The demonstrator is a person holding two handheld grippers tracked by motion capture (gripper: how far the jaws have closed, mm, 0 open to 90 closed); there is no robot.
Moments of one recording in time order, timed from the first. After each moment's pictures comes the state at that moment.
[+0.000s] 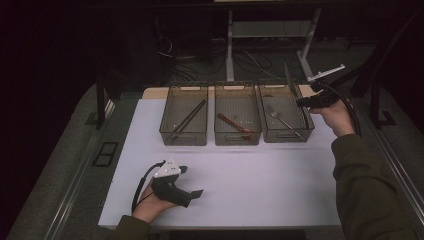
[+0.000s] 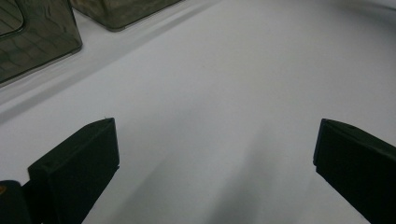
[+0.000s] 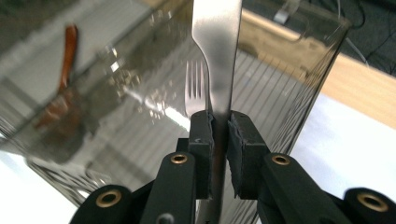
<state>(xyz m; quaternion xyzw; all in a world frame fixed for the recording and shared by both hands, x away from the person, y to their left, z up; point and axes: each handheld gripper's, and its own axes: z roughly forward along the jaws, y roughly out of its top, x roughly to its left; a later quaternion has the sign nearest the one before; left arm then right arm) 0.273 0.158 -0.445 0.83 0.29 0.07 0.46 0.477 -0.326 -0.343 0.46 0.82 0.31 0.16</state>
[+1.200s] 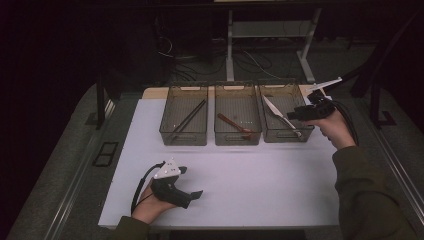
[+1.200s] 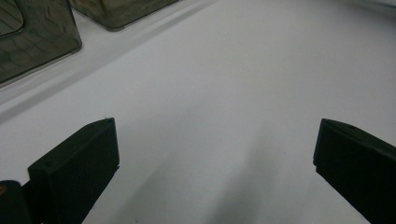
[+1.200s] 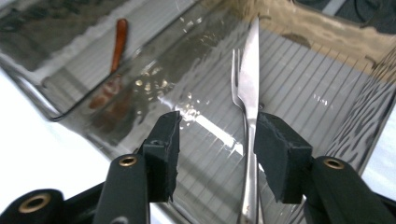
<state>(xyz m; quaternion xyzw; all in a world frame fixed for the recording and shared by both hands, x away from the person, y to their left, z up) 0.270 0.159 -0.444 0.84 0.29 0.08 0.46 0.455 -0.318 -0.366 0.44 0.82 0.36 0.11</state>
